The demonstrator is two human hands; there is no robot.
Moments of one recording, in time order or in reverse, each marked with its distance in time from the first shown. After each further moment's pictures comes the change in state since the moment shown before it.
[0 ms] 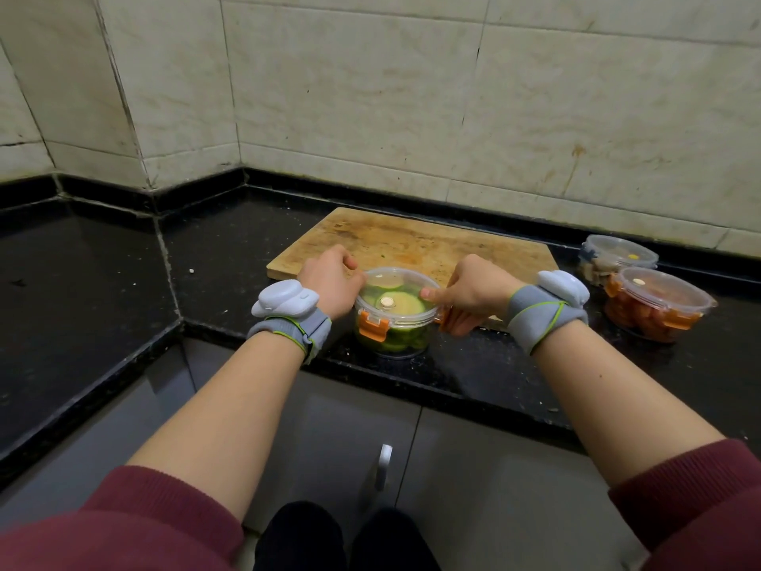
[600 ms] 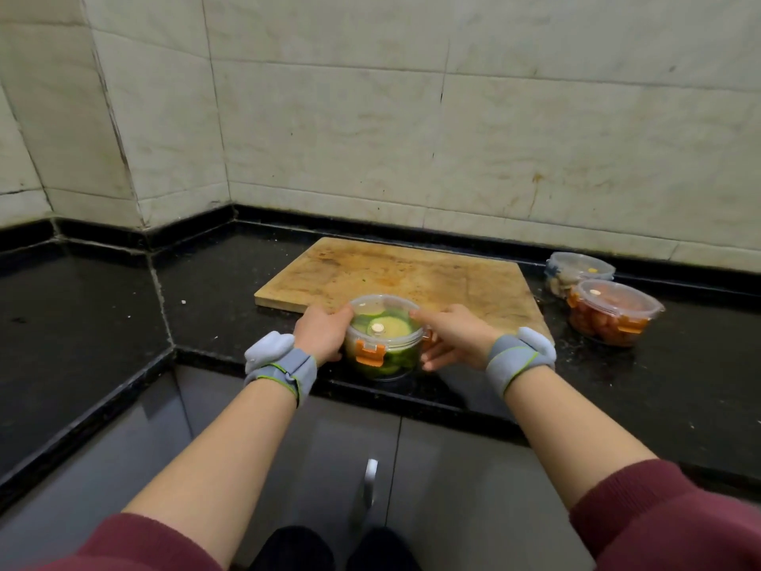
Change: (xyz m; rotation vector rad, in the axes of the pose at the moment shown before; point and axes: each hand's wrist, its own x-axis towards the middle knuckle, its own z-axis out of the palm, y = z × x) left_hand -0.037 0.010 0.014 -0.472 -0.148 -0.290; right_hand -0.019 0.031 0.021 0.539 0.035 0.083
